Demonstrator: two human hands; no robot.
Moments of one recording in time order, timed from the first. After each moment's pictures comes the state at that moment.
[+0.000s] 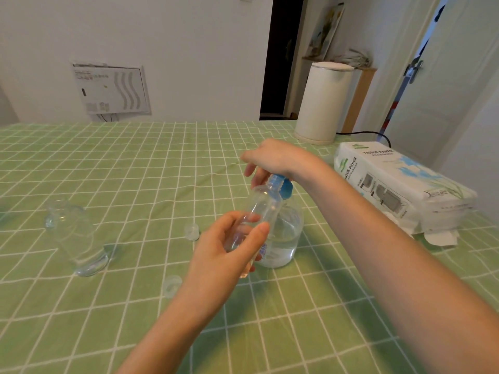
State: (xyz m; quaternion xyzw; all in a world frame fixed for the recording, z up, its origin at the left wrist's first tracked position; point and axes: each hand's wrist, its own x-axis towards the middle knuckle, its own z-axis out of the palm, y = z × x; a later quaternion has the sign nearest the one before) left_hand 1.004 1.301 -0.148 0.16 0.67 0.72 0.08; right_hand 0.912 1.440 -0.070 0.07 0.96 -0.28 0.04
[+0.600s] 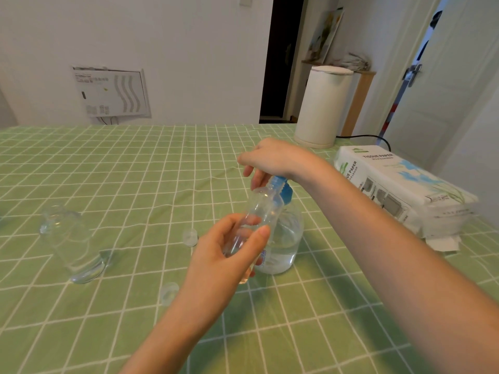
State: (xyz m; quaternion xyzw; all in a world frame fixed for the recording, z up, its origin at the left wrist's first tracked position) left_hand 1.003 1.302 -0.146 0.17 0.67 0.72 0.08; right_hand 0.911 1.439 -0.065 0.06 0.96 -0.27 0.04
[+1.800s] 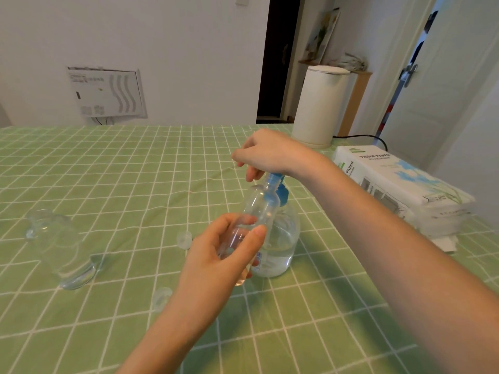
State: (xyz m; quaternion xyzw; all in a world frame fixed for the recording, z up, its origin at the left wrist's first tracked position) left_hand 1.002 1.304 -0.145 0.17 0.66 0.73 0.07; right_hand 0.908 1.441 -0.059 0.01 0.97 -0.25 -0.01
